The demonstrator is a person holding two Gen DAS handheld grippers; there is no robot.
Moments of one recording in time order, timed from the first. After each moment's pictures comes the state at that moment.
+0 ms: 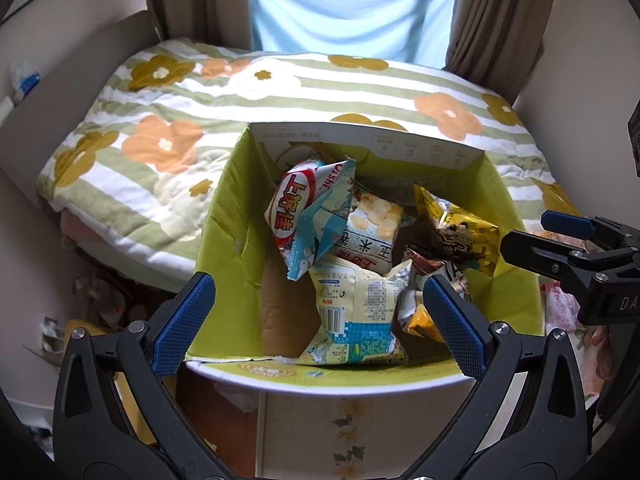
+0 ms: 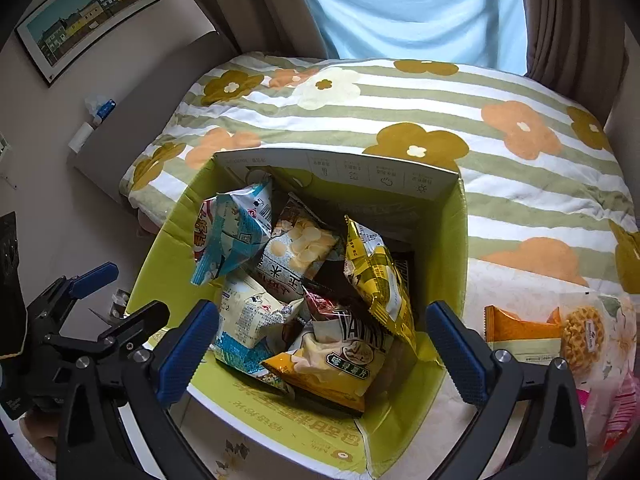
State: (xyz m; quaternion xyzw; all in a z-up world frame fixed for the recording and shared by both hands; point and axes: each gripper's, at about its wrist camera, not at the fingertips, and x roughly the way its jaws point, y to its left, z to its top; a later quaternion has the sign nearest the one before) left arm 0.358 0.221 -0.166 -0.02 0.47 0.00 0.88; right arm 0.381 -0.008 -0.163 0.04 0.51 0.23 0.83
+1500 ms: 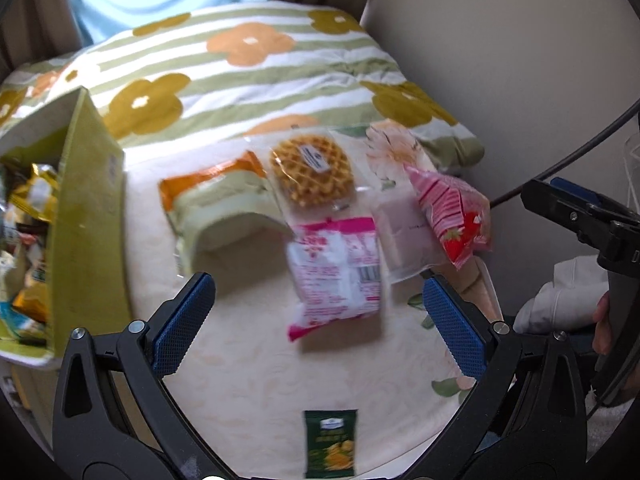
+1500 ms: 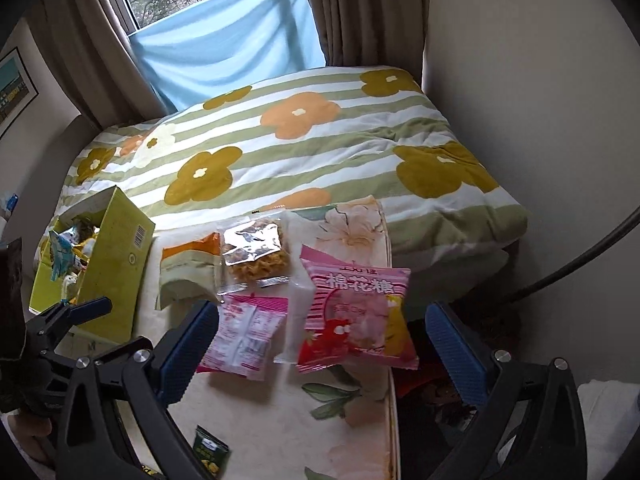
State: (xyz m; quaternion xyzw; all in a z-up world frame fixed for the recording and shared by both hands) left arm 0.325 -0.159 -0.239 0.02 0.55 -0.21 0.81; right arm 0.288 -0.380 -0.189 0.10 0.50 0.02 0.86
